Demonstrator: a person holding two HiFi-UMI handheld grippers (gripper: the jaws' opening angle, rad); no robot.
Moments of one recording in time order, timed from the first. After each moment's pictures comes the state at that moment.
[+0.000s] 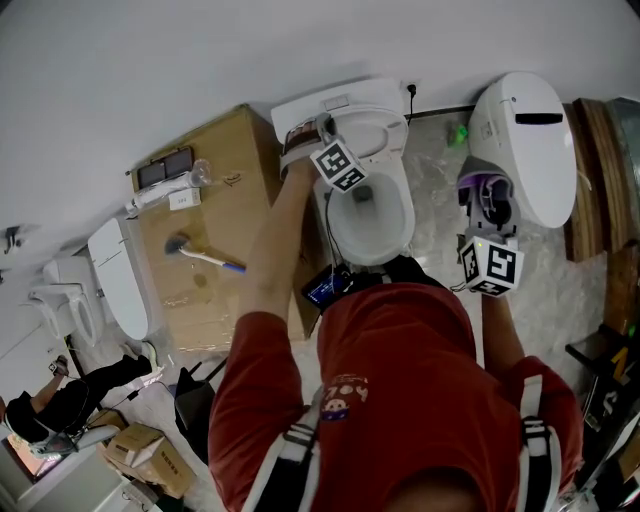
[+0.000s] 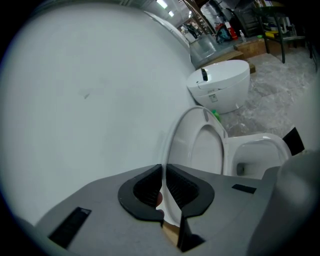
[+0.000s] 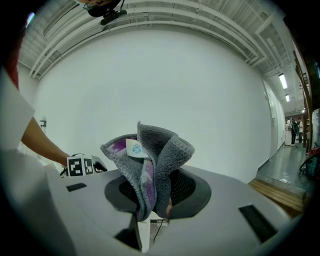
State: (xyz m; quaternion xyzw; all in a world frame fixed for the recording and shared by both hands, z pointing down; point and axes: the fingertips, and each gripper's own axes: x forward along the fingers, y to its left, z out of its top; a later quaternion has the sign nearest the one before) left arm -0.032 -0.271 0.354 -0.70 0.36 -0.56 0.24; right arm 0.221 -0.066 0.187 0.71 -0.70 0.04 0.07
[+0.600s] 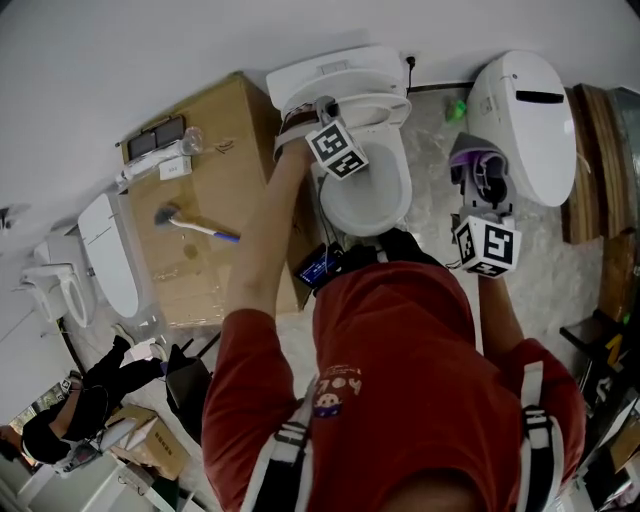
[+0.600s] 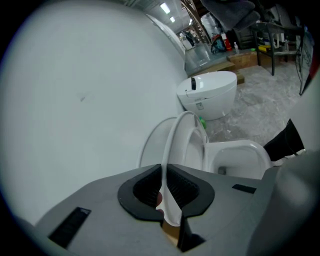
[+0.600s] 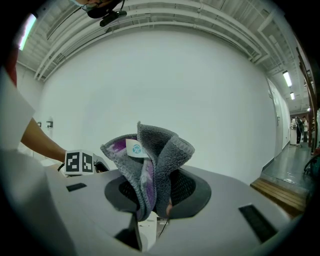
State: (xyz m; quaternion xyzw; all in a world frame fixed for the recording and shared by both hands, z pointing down) left arm -0.025 -0.211 0.350 -0.74 0.32 -0.55 0.21; right arm 0.197 -0.043 0.187 0.69 -0.72 0.04 0.06
